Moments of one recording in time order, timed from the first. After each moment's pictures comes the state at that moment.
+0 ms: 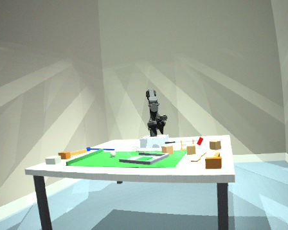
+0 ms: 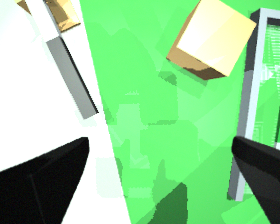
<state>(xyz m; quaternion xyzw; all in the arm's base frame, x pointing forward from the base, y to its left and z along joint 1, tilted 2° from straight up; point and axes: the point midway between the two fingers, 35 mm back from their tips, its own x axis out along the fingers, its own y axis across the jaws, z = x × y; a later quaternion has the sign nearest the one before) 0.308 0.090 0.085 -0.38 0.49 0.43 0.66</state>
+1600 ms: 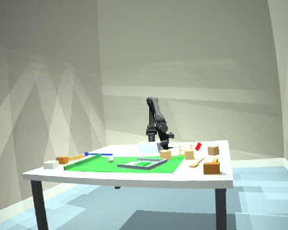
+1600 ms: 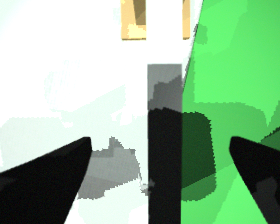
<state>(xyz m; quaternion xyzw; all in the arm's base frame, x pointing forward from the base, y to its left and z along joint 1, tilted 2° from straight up) 0.262 0.156 -0.018 -0.44 0.41 0.58 0.55</state>
